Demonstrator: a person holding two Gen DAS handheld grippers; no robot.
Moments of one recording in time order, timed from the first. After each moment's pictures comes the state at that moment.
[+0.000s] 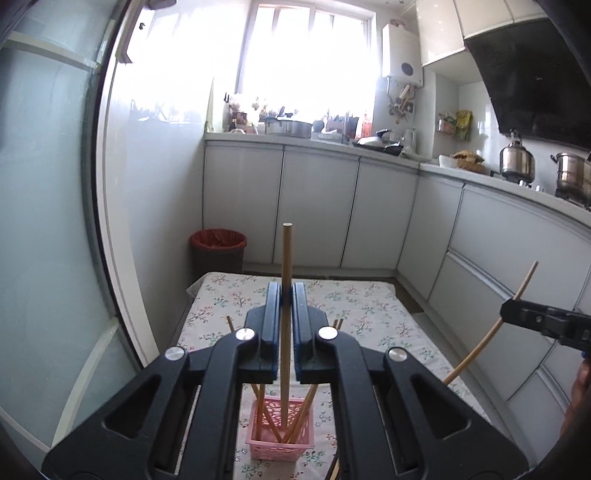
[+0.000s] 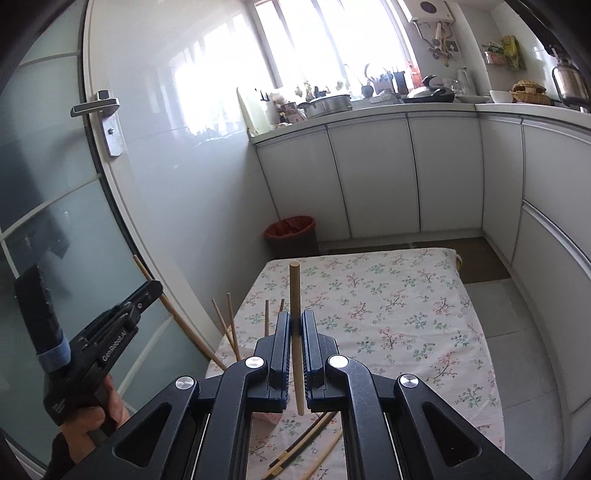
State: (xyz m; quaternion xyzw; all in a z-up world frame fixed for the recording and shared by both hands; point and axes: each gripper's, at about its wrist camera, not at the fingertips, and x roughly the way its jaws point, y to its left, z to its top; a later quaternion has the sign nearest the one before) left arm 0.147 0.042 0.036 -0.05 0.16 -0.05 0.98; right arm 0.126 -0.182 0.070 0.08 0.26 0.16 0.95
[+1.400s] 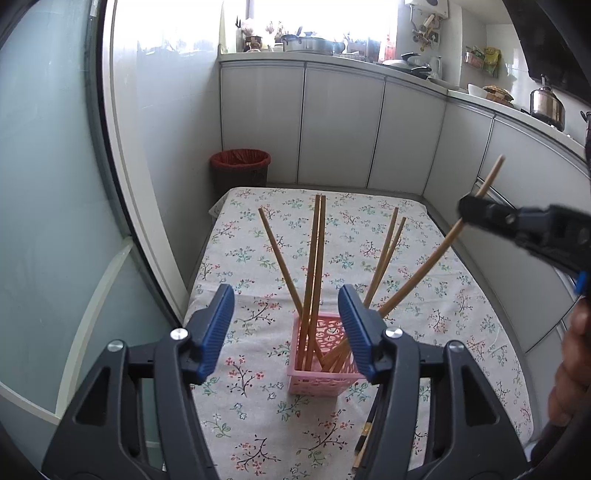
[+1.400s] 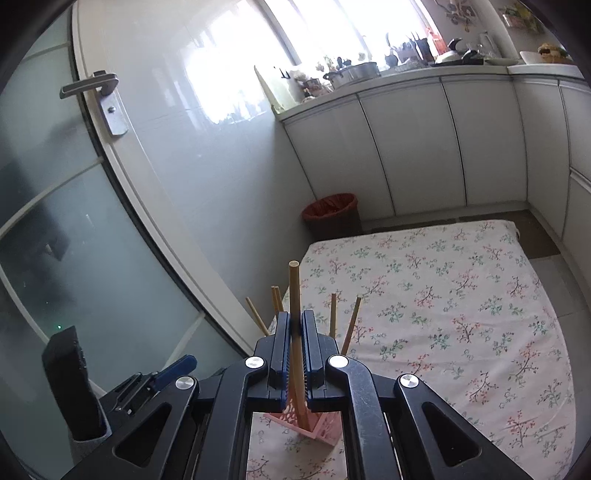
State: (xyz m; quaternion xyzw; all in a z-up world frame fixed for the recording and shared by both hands) left arm 0.154 0.056 -0.013 -0.03 0.31 -0.02 0.95; right arm 0.193 -0.113 0.021 0.12 0.30 0.22 0.92
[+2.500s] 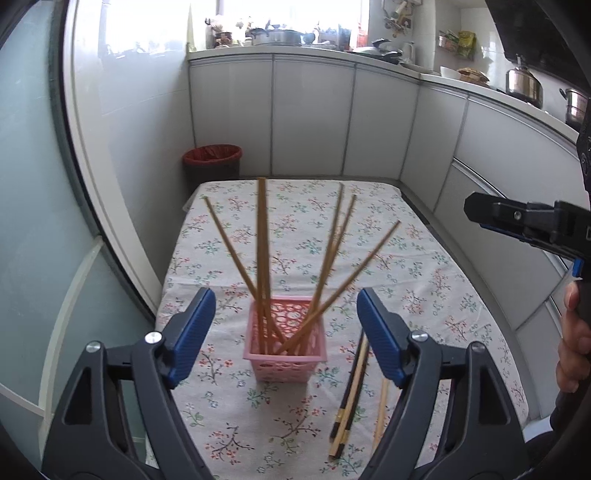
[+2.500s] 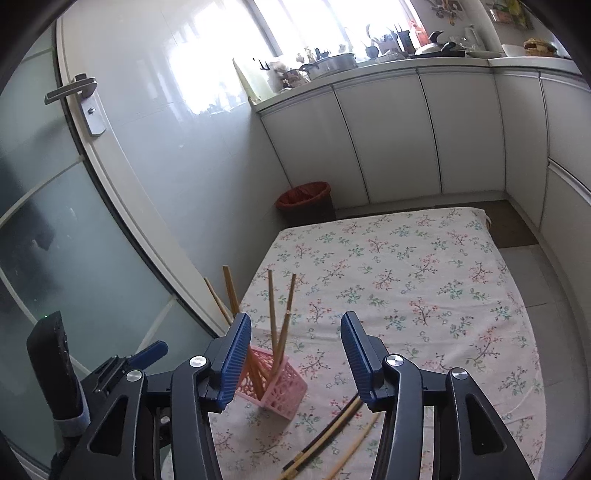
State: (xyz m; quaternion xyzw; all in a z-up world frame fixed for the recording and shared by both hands) left arm 0.143 0.021 -0.018 -0.01 0.33 -0.07 0.94; right arm 0.174 -0.171 0.016 0.11 0.32 0.19 0.92
